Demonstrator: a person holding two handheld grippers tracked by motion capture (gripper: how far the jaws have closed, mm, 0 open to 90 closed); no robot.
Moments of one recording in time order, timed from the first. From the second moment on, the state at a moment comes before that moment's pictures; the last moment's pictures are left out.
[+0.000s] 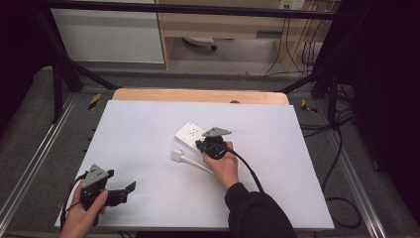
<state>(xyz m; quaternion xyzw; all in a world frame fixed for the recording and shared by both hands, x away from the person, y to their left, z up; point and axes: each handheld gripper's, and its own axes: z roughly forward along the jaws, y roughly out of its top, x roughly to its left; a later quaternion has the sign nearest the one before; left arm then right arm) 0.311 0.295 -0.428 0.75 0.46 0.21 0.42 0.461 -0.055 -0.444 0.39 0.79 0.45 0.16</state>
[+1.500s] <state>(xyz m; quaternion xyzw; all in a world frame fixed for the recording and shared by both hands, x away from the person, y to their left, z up) 0.311 0.295 -0.428 0.75 0.46 0.21 0.42 0.452 -0.070 -0.421 0.39 0.77 0.48 0.15</state>
